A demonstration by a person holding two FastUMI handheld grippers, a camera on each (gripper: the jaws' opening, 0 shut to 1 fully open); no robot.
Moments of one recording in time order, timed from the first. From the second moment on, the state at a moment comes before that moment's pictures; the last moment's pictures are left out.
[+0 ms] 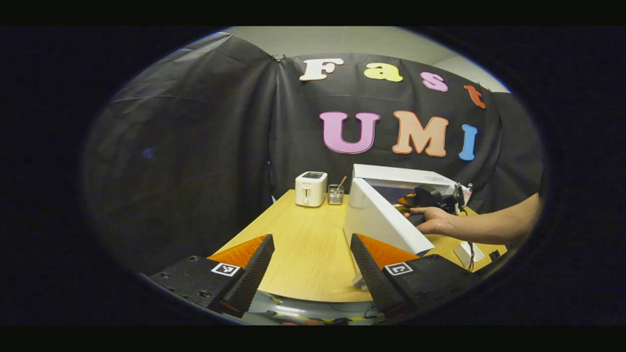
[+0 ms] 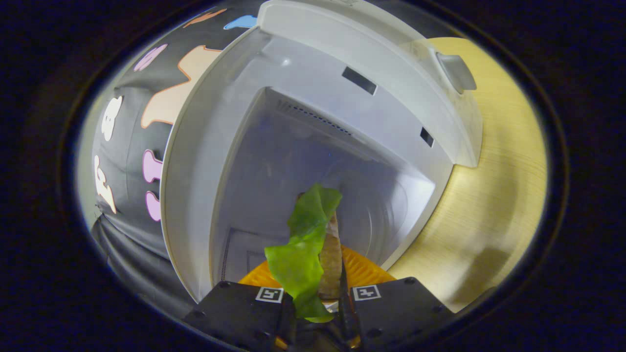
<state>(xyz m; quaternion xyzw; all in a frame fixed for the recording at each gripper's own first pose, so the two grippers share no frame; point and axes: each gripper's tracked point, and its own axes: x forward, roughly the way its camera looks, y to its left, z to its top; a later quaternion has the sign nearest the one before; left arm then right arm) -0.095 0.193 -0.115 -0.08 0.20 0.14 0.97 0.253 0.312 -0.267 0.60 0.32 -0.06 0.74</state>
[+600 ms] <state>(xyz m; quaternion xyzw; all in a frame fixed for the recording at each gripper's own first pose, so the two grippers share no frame) -0.106 0.201 -0.137 -0.09 0.24 0.16 0.95 0.278 0.342 -0.281 0.57 0.29 -0.03 0.77</state>
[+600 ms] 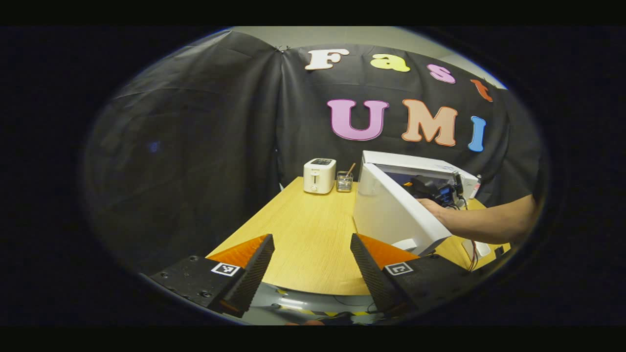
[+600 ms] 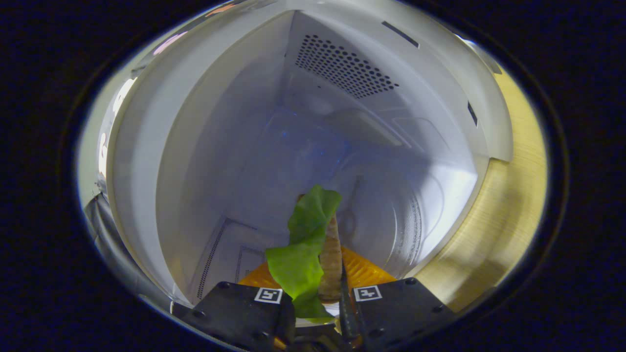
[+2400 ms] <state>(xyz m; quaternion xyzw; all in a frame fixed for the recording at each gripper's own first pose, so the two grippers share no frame) -0.092 0.185 -0.156 -0.07 0.23 0.07 0.97 0.152 0.184 -0.126 0.11 0.14 0.10 0.98</state>
